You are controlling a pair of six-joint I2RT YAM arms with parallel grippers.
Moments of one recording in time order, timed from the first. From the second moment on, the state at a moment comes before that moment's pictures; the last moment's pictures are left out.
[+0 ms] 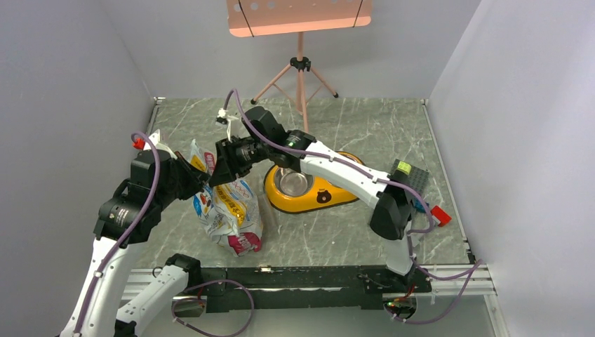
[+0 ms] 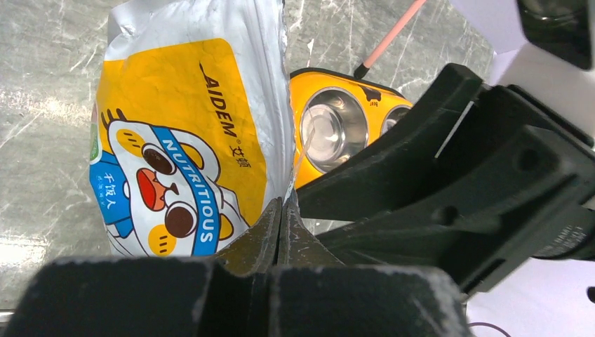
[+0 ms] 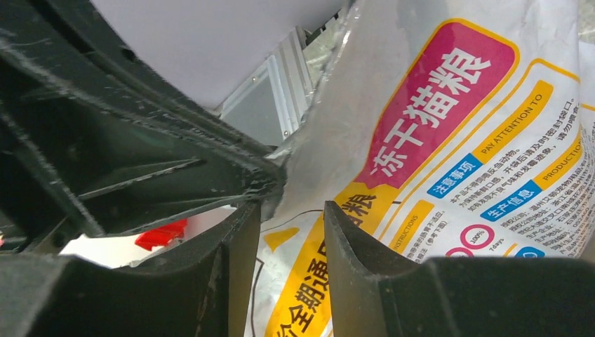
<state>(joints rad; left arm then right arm) -0.31 0.75 1.18 -0.99 -0.07 -0.81 0.98 1.94 1.89 -0.40 -0.63 0.55</state>
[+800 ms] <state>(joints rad) -0.30 0.85 1.23 -1.08 -0.18 -0.81 1.13 2.16 2.40 -0.88 -0.10 0.50</state>
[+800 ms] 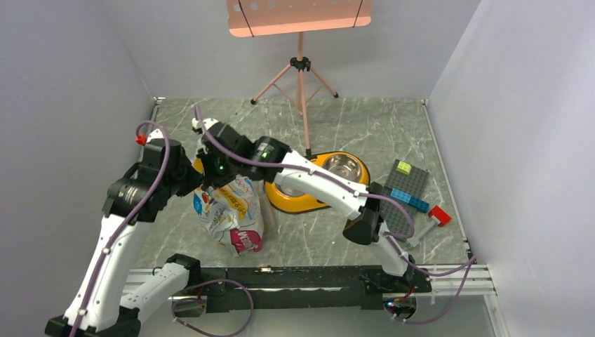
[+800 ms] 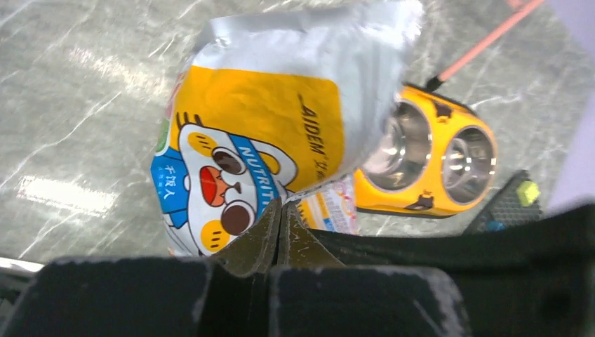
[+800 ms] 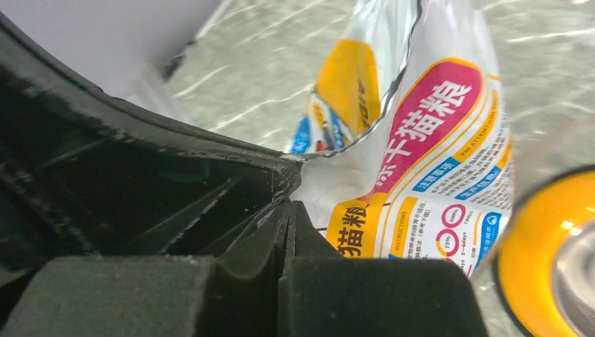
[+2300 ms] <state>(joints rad) -0.23 0.71 1.00 -0.70 0.14 -0.89 0.98 1.90 1.94 -0.60 -0.39 0.48</state>
